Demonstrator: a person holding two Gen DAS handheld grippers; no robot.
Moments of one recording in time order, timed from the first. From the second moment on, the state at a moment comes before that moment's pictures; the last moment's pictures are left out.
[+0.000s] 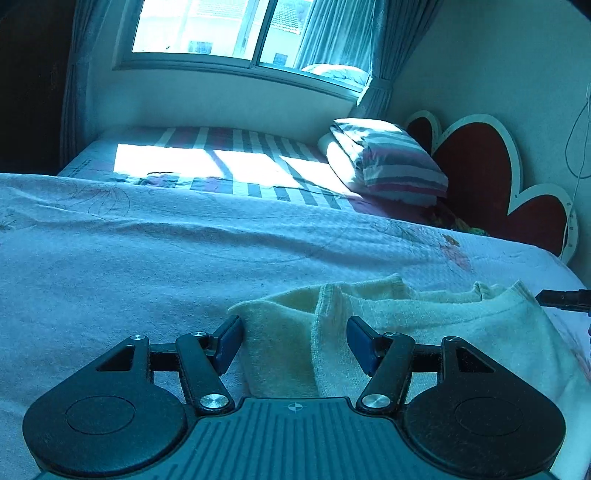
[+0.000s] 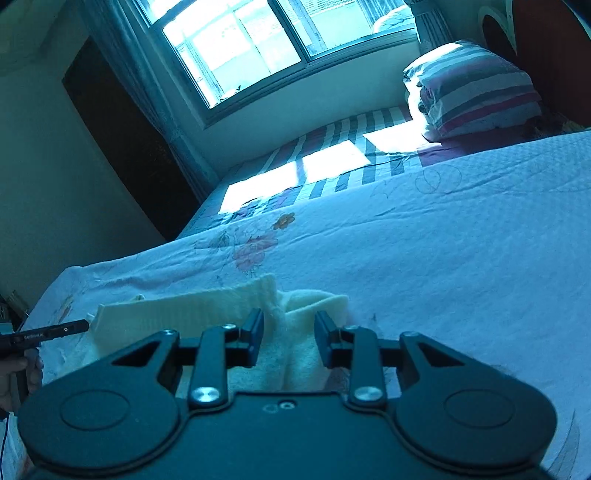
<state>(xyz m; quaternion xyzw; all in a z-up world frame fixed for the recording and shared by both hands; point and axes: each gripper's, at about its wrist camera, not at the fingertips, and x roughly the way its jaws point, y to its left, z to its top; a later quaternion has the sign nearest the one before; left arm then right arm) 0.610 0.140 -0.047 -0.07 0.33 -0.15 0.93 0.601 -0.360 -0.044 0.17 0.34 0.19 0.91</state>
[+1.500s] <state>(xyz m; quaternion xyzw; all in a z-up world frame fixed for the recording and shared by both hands) 0.649 0.126 -0.028 -0.08 0.29 -0.21 0.93 0.619 -0.335 -0.029 0.11 0.30 0.22 0.92</state>
